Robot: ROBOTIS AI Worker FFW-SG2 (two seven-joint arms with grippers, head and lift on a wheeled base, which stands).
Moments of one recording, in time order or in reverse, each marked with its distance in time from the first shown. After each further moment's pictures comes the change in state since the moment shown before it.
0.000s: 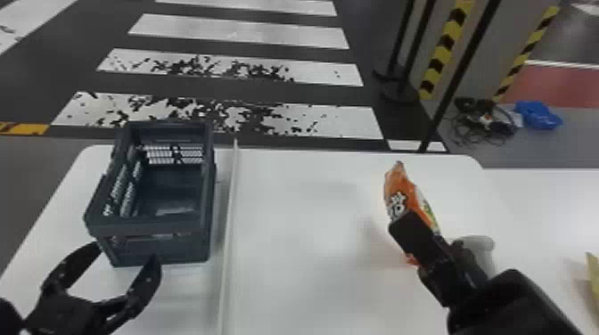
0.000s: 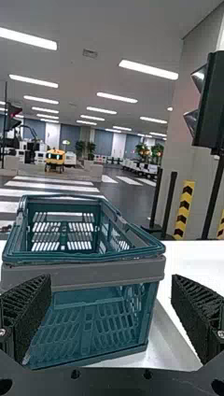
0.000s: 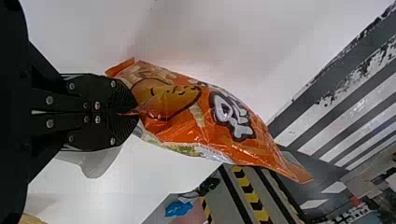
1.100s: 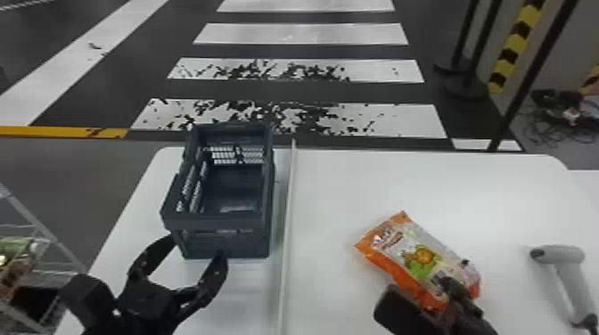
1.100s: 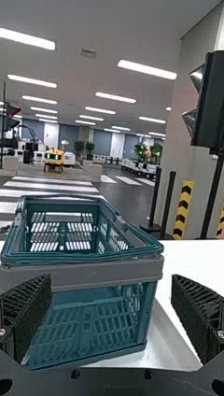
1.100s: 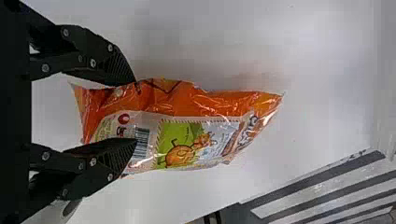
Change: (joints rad) left arm 0.001 0.006 -0.002 -0.002 0.000 -0.001 -0.002; right arm -0.003 -0.046 0.341 0.018 0.106 0.011 0.074
